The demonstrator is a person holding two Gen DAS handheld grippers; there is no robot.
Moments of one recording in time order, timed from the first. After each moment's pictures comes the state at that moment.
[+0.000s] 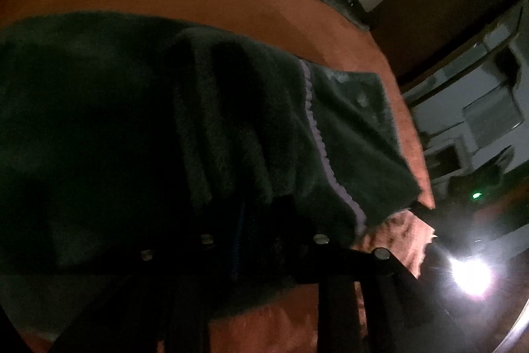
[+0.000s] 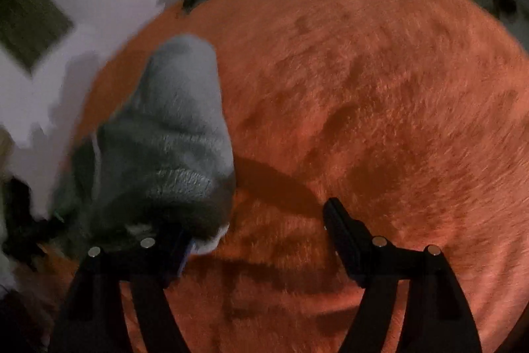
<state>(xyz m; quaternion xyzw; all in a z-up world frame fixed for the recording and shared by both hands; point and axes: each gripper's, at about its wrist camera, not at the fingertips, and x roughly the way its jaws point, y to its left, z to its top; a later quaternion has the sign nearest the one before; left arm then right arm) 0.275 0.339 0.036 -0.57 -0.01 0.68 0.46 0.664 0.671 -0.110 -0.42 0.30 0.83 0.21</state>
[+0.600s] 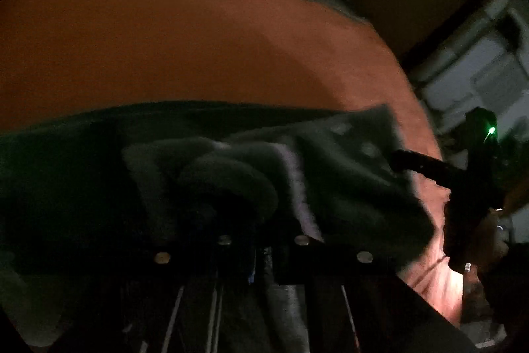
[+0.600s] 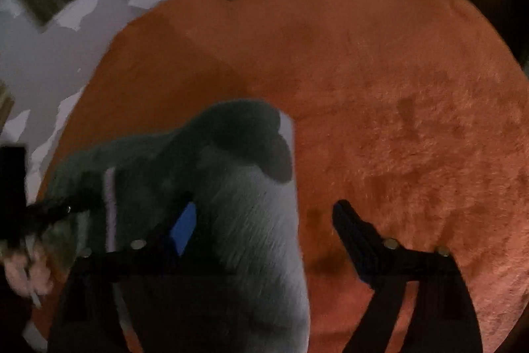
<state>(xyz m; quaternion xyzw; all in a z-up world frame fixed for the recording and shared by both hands) 0.223 0.426 0.066 -0.52 0.06 0.71 0.46 0.512 0.697 -0.075 -0.46 0.28 0.83 0.15</state>
